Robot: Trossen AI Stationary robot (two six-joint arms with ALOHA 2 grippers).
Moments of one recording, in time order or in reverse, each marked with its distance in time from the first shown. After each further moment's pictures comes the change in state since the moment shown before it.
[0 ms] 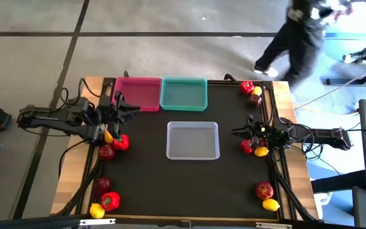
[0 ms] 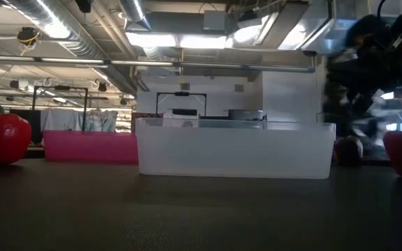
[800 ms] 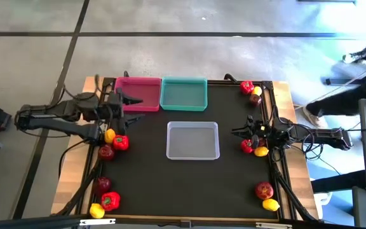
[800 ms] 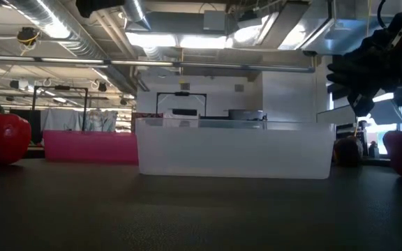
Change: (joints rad) left arm 0.079 0.121 0.201 -0.435 -0.011 0.051; right arm 0.001 0.000 0.000 -0.001 -0.008 0.089
